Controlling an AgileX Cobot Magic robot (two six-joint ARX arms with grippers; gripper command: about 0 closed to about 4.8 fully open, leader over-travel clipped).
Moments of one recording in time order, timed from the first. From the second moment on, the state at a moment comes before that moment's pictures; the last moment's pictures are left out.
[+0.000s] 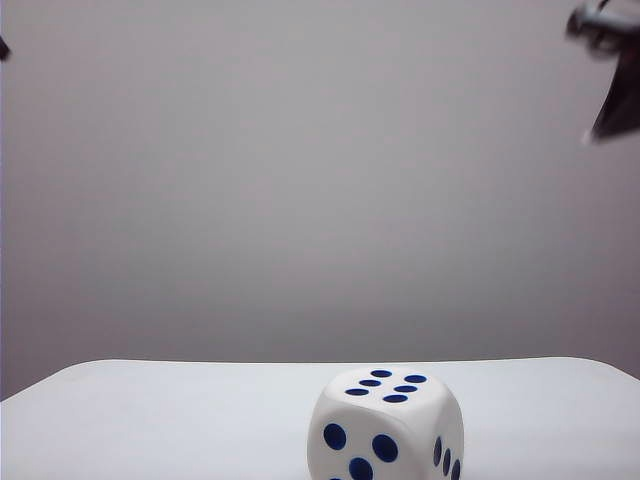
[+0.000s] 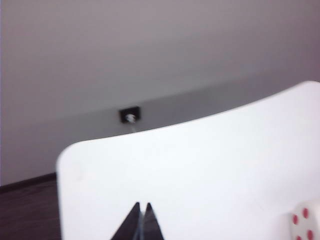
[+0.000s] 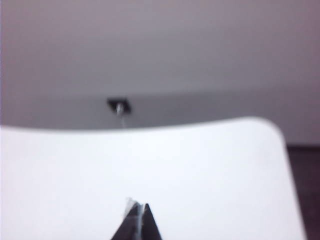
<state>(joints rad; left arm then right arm) -0.04 0.76 0.76 -0.39 0.30 0.14 0.17 1.01 0.67 -0.08 -0.08 0.20</state>
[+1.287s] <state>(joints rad) -0.56 1.08 0.78 -0.48 0.11 0.28 0.59 1.50 0.65 -0.07 -0.19 0.51</state>
